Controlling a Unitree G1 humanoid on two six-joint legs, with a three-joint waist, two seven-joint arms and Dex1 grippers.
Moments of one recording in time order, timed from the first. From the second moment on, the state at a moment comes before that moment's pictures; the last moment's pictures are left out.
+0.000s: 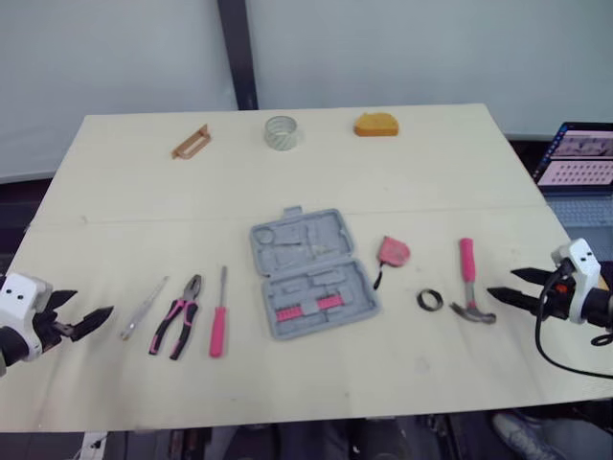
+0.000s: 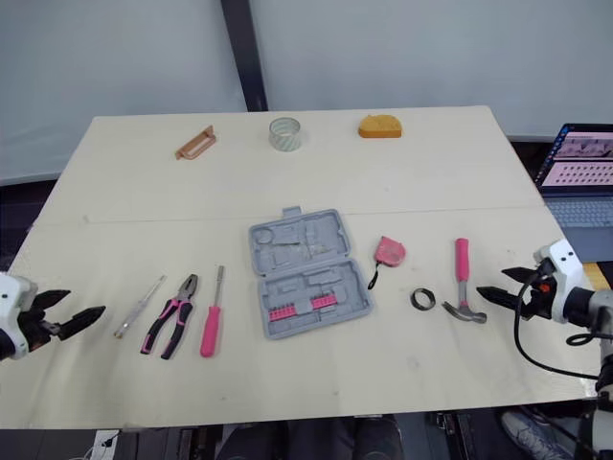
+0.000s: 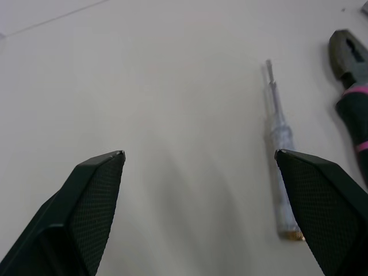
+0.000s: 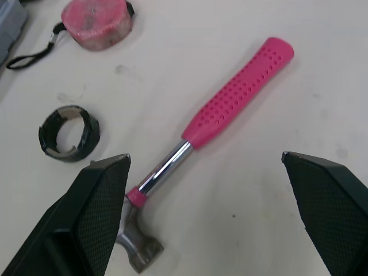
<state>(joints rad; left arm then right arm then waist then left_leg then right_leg) 0.02 0.91 0.47 0.39 -0.36 0.19 -0.86 -0.44 -0.93 -0.22 0.76 0.30 0.18 1.22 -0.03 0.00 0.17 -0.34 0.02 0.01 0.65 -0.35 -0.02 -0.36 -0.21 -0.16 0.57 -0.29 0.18</state>
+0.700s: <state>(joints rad) -0.26 0.65 -0.01 -0.02 -0.24 0.54 -0.69 -0.62 -0.57 0.13 0.35 0.14 0.39 0.97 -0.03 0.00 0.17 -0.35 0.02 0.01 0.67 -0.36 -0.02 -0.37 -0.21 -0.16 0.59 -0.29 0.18</state>
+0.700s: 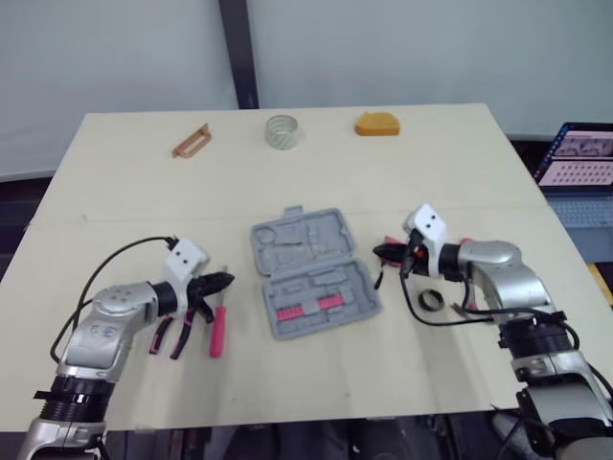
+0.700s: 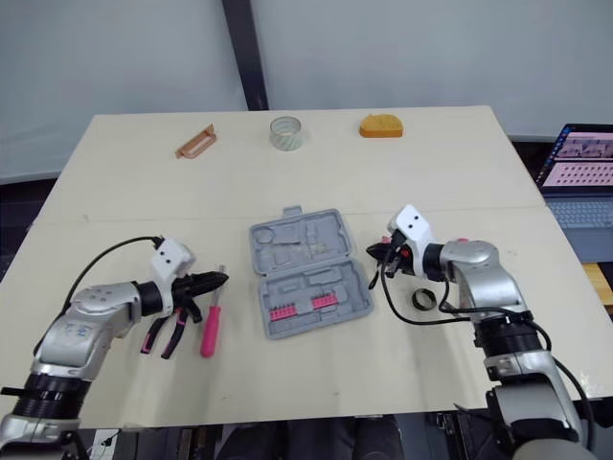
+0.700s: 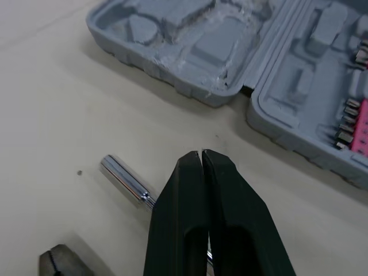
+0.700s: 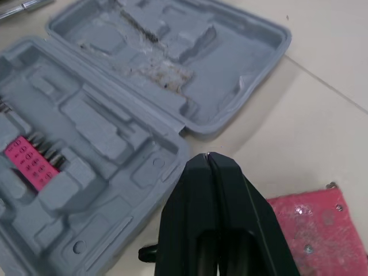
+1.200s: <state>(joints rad) -0.36 0.54 -0.12 0.02 -0.18 0.65 -0.63 -0.76 -0.47 0.23 0.58 -0.01 0.28 0.95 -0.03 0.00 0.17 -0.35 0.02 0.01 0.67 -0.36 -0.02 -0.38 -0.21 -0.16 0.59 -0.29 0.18</state>
